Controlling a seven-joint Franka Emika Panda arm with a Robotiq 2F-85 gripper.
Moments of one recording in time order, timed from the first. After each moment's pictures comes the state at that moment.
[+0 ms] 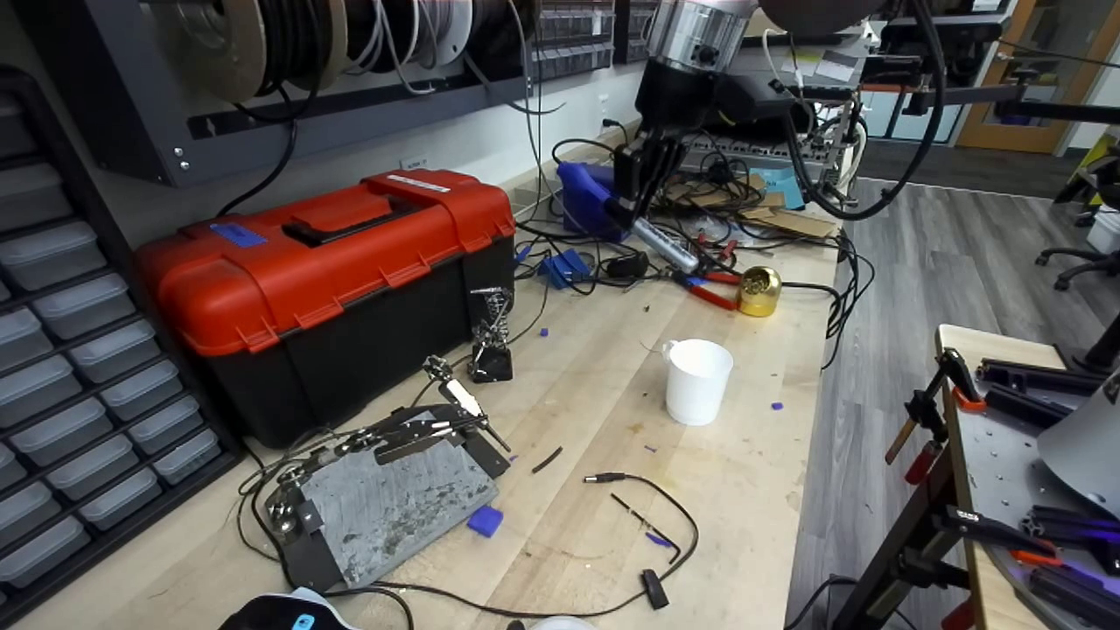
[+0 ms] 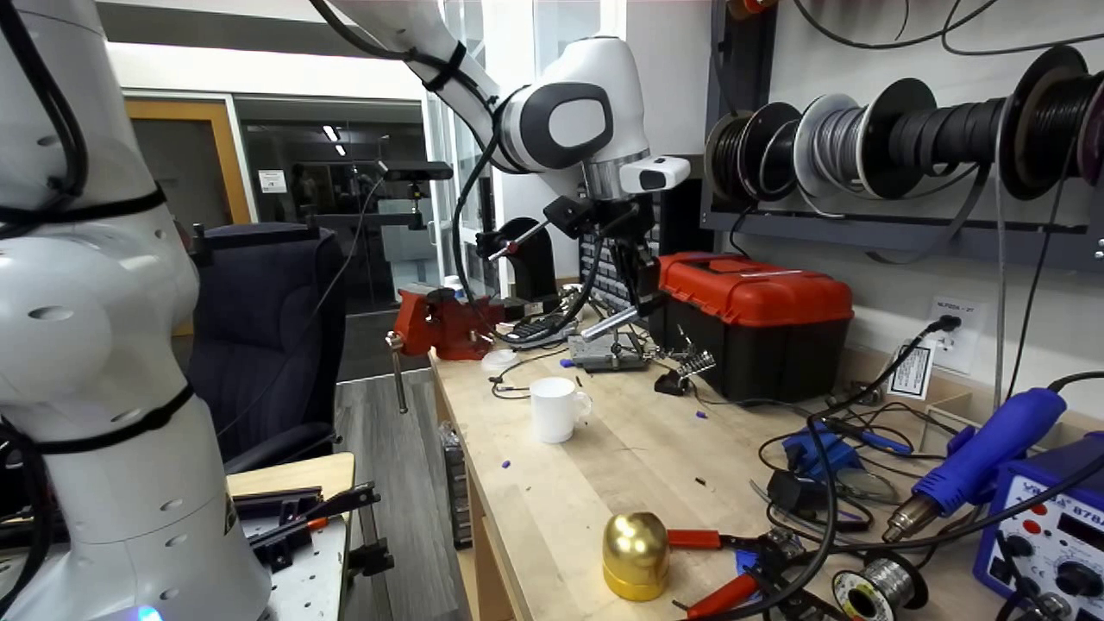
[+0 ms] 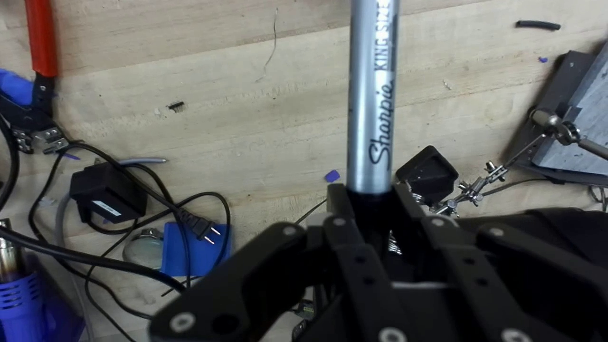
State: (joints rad) arm 0.06 -0.04 0.07 -2.27 0.05 2.51 0.26
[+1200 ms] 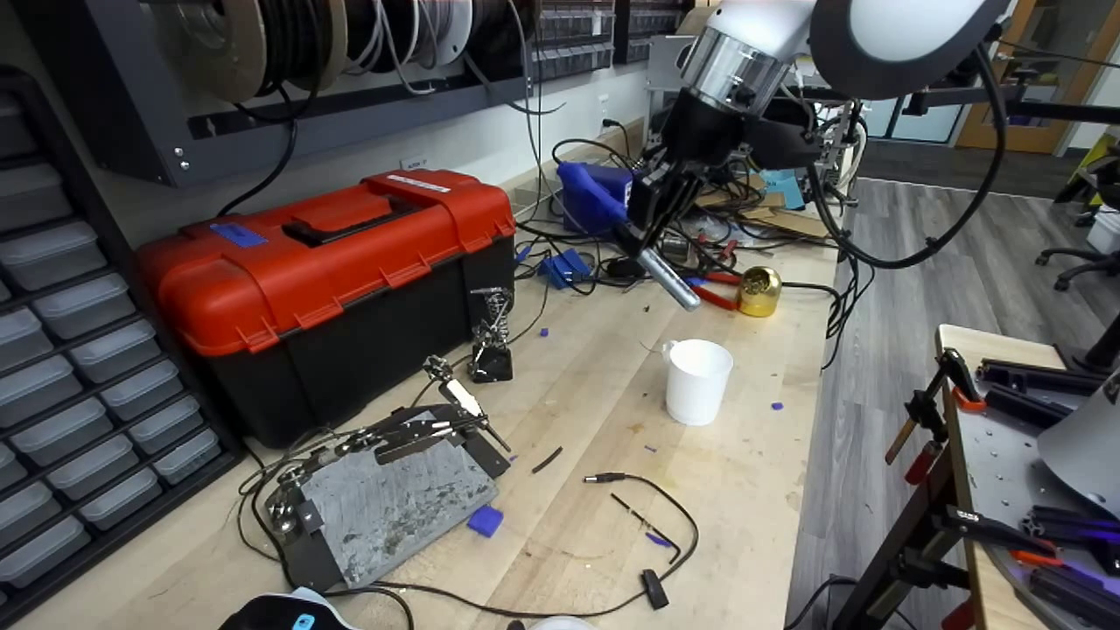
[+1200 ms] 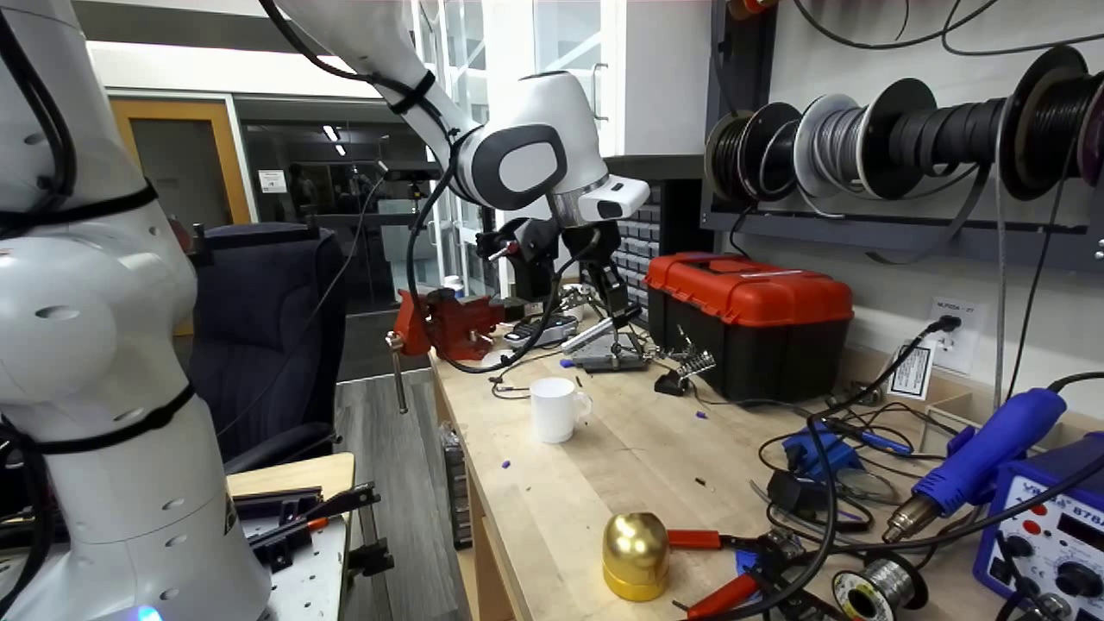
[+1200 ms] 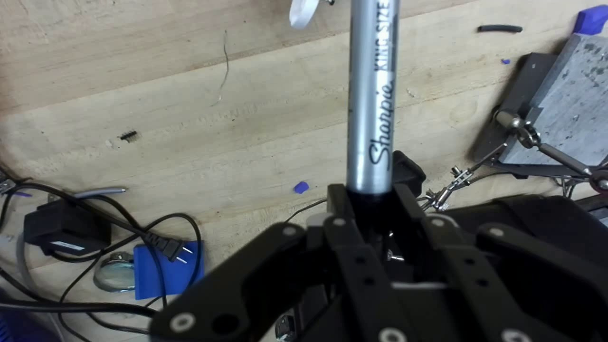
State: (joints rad) arm 0.09 -0.11 0.11 -2.47 0.14 2.77 0.28
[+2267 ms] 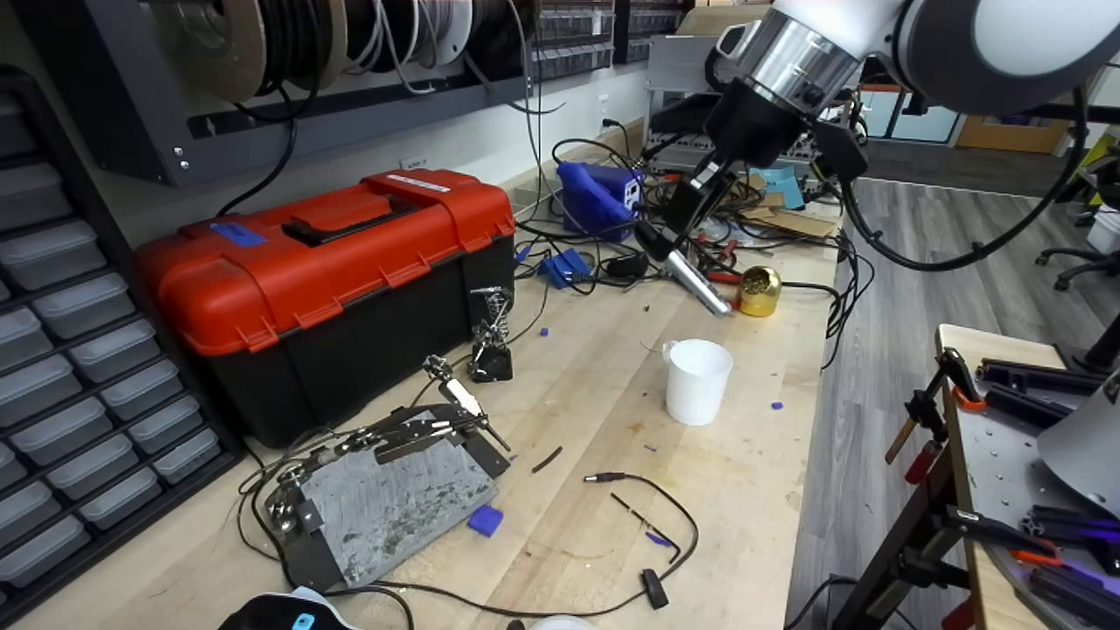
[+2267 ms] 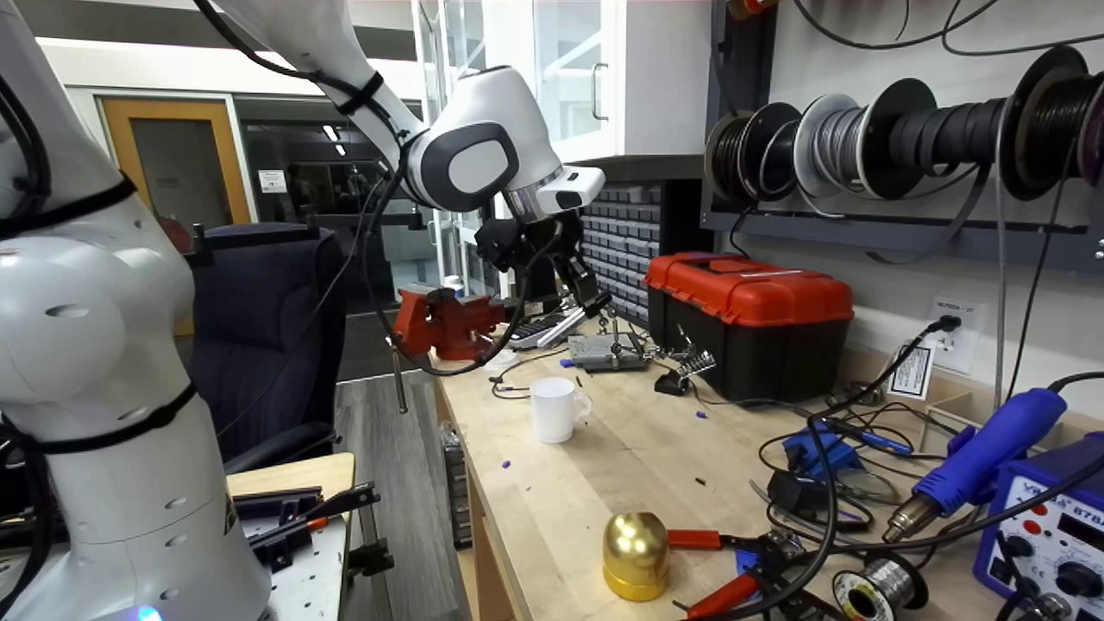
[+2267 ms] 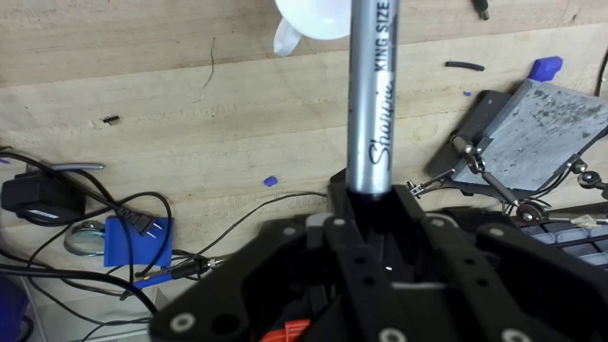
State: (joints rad) arm 0.12 -0.25 0.15 -2.63 0.15 2.88 0.21
